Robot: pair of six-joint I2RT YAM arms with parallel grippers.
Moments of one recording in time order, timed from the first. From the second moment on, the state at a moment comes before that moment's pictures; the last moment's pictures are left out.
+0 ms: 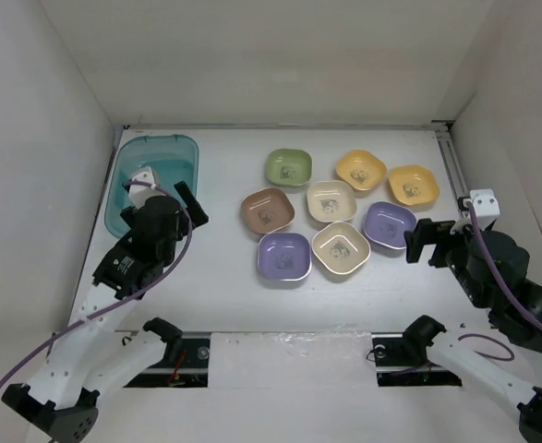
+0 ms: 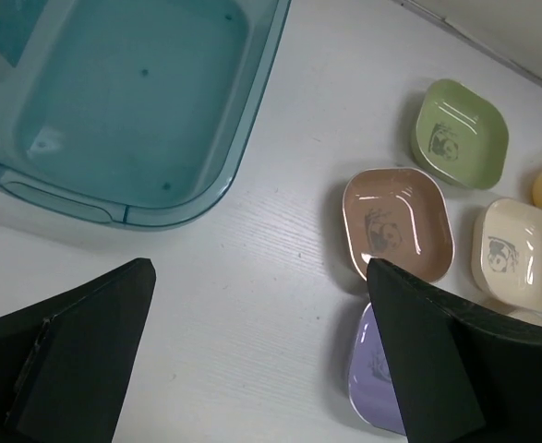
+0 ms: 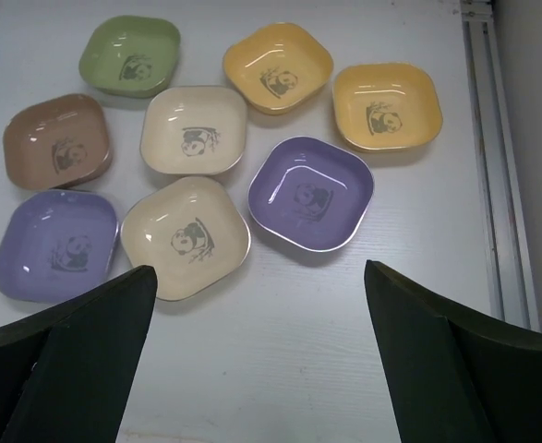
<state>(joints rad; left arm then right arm) -0.50 0.78 0.97 -0.72 -0.57 -0.65 0.64 0.54 1.16 -0.99 0.52 0.22</state>
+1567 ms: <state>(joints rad) -0.52 1.80 1.14 -0.34 -0.46 -0.91 0.64 0.52 0.95 -0.70 0.14 0.23</state>
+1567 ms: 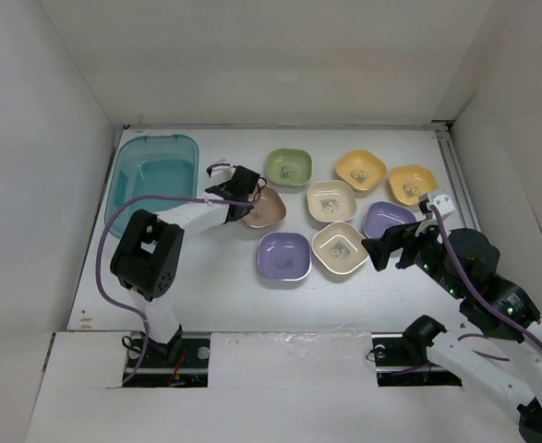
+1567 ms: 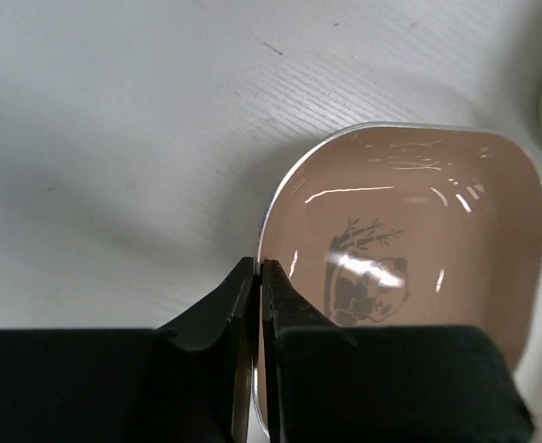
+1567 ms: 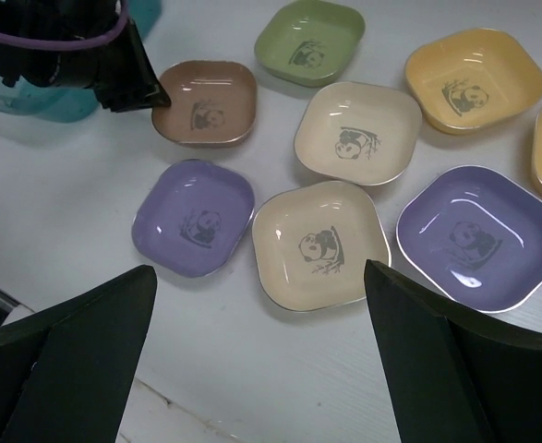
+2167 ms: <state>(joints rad) -0.06 1.56 1.46 -0.59 -0.53 -0.99 0.64 0.52 0.92 -0.66 0.12 0.23</state>
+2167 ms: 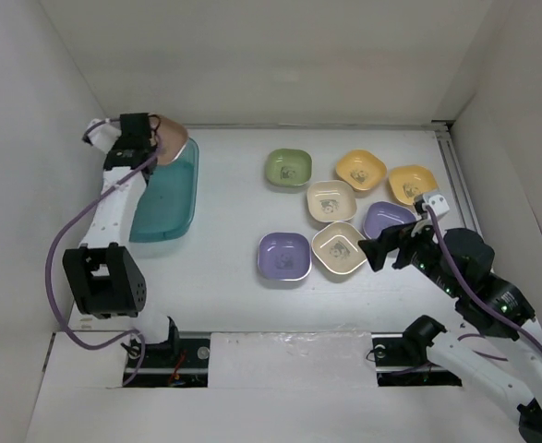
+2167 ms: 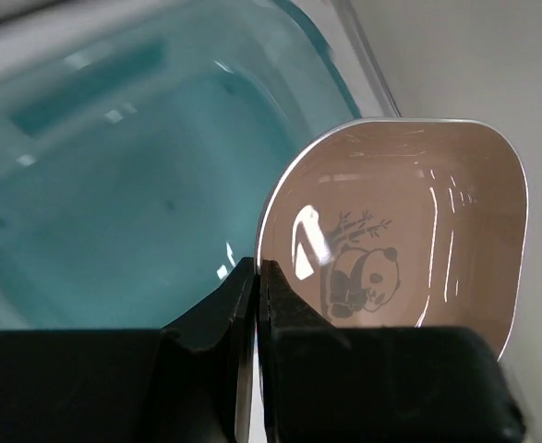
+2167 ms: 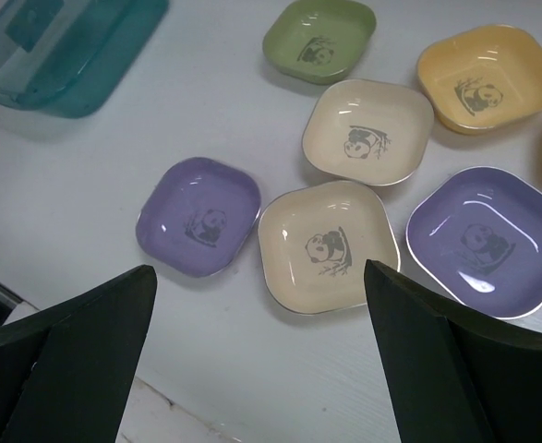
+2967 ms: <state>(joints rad) 0.17 1.84 1.46 -0.43 -0.30 -0.93 0.64 0.53 0.87 -0.59 0.04 0.23</state>
